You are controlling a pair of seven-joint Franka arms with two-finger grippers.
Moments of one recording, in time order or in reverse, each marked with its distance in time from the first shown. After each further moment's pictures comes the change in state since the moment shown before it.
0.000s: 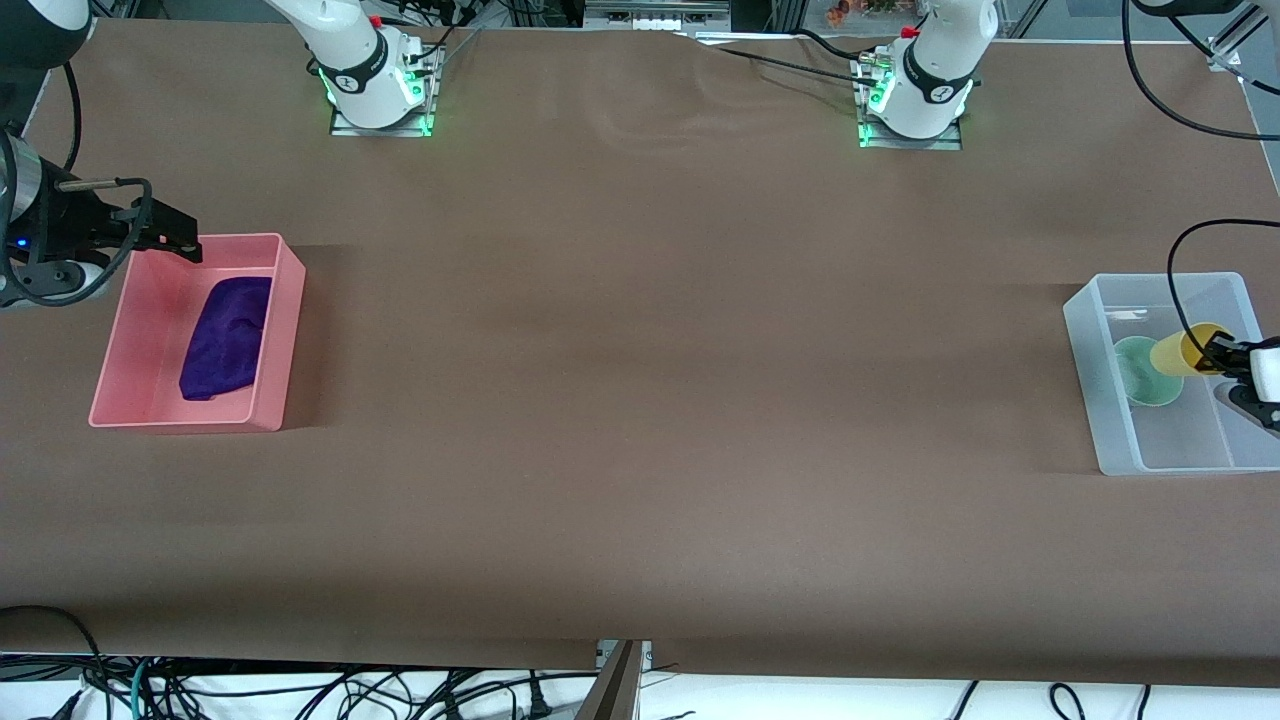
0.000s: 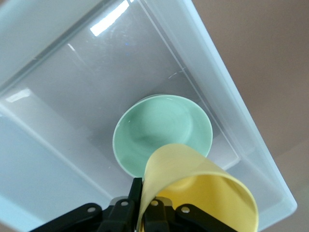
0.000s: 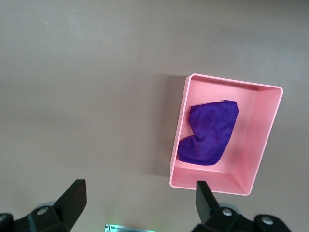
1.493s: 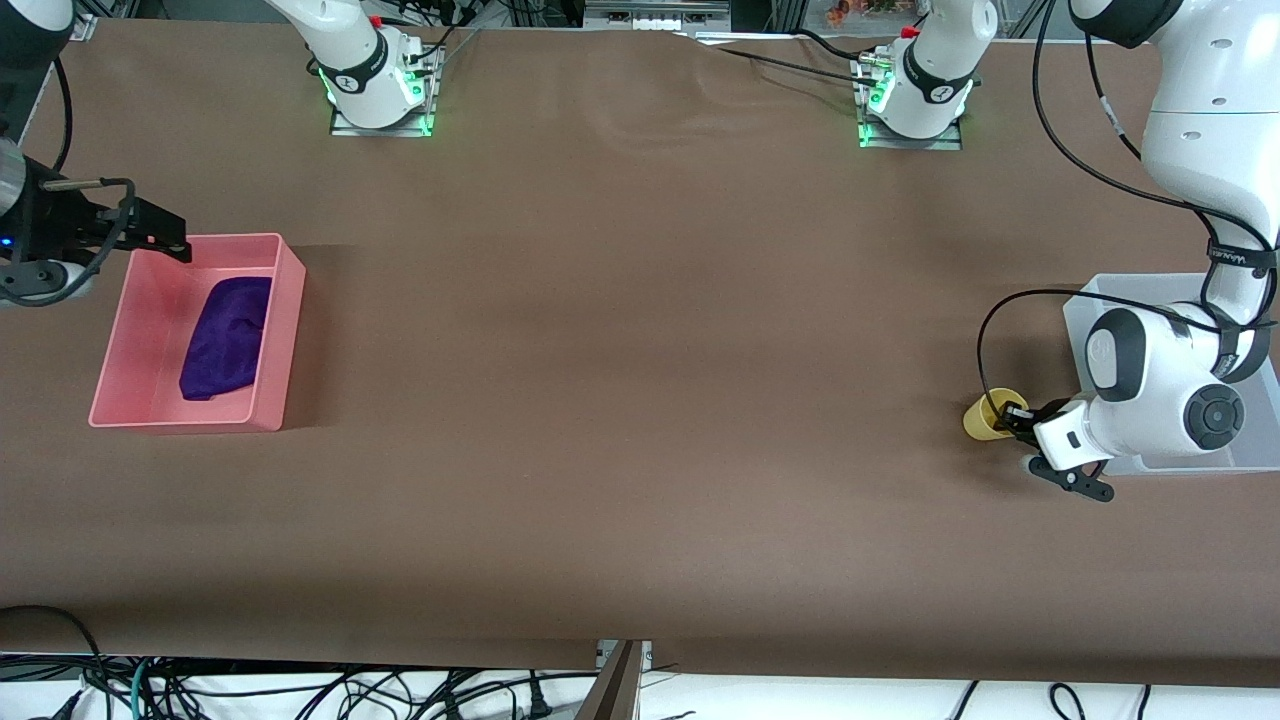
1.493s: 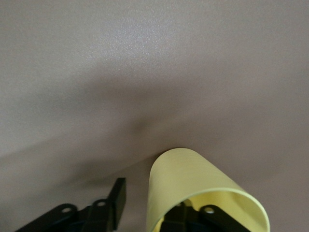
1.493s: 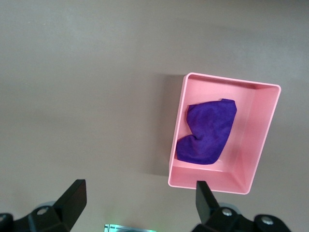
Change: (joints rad) left arm -0.172 0.067 -0.173 -0.126 -0.124 0.269 -0.507; right arm -0.011 0.000 0.005 -0.002 0.001 0.000 -0.003
